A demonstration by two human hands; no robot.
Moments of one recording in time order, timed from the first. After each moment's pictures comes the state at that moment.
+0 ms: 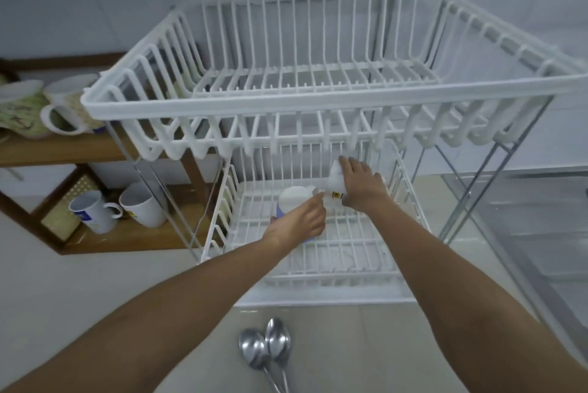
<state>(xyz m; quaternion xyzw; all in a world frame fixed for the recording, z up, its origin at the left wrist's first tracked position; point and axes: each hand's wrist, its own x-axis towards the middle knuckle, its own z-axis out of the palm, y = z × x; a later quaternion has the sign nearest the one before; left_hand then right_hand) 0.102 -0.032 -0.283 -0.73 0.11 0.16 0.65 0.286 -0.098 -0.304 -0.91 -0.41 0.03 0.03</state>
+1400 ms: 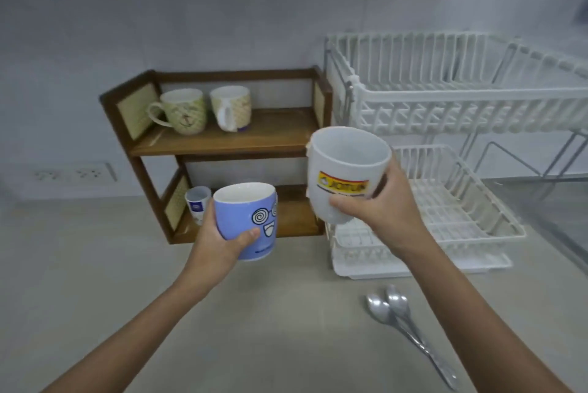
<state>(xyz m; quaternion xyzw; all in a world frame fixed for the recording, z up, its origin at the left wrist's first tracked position) -0.237 0.110 -0.234 -0.71 -0.21 -0.36 -0.57 -0.067 -0.075 -0.169 -0.61 -0.40 0.08 0.68</state>
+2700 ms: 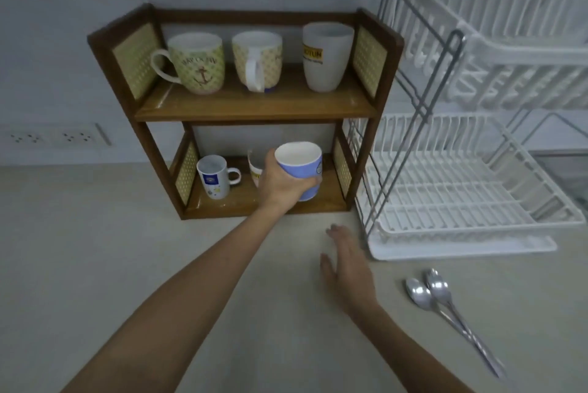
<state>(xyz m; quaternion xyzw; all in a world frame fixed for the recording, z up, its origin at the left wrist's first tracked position) -0.116 0.198 -0.297 -0.74 -0.35 -0.28 -0.50 -0.118 0.008 -0.372 -0.85 -0.37 -0.01 0.37</state>
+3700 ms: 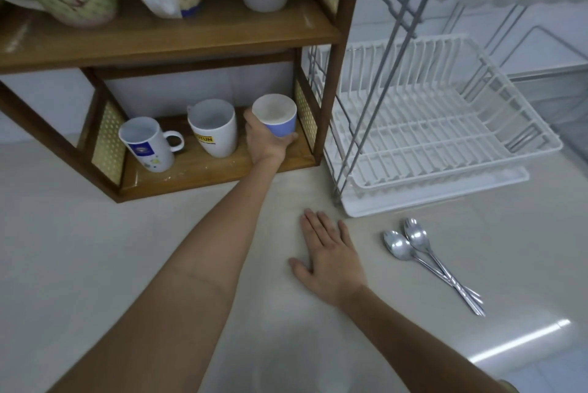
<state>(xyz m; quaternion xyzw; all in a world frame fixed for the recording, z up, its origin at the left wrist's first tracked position) -0.016 0.197 -0.372 -0.74 -0.41 -0.26 -0.47 -0.117 -0.021 -0.434 -0.90 -0.41 0.05 0.11</state>
